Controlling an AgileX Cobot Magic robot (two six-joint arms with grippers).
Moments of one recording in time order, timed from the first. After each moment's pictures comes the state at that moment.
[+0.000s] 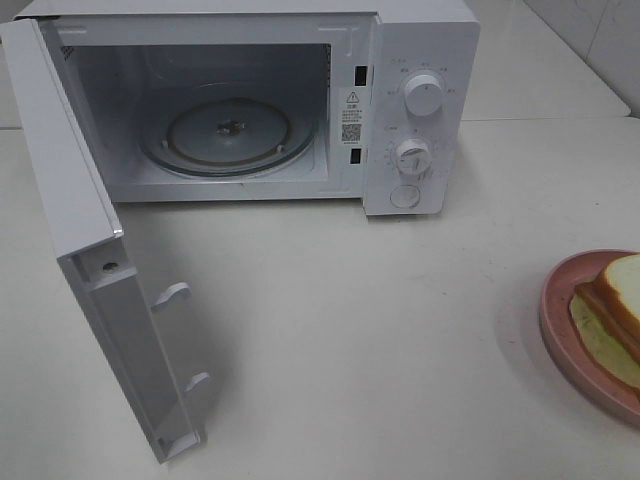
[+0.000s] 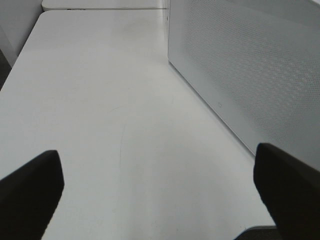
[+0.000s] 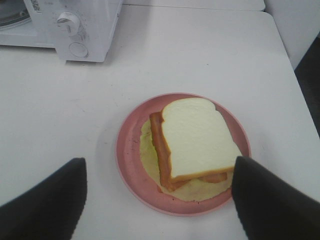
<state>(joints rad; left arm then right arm) 0.09 0.00 -0.52 -0.12 1.08 0.10 0.19 0.16 -0.57 -0.17 0.99 0.14</state>
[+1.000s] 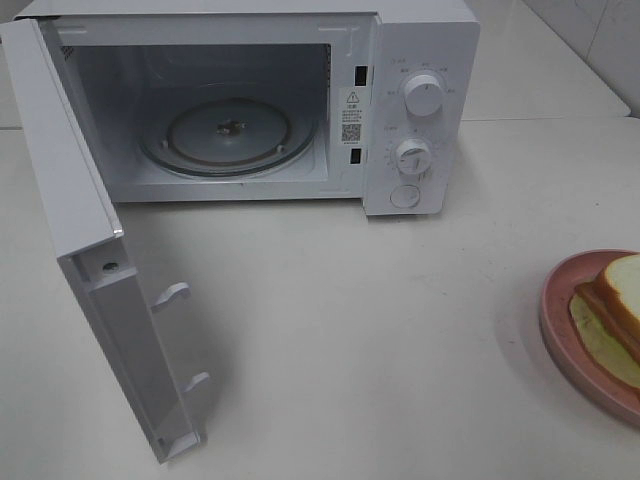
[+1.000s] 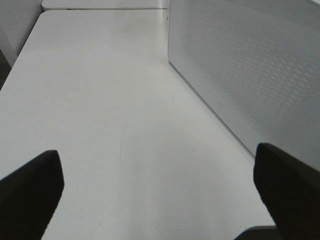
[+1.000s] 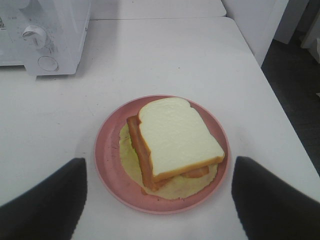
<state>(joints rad) 0.09 0.00 -0.52 -0.12 1.08 0.10 0.04 0.00 -0.50 -0.14 1.00 0.11</state>
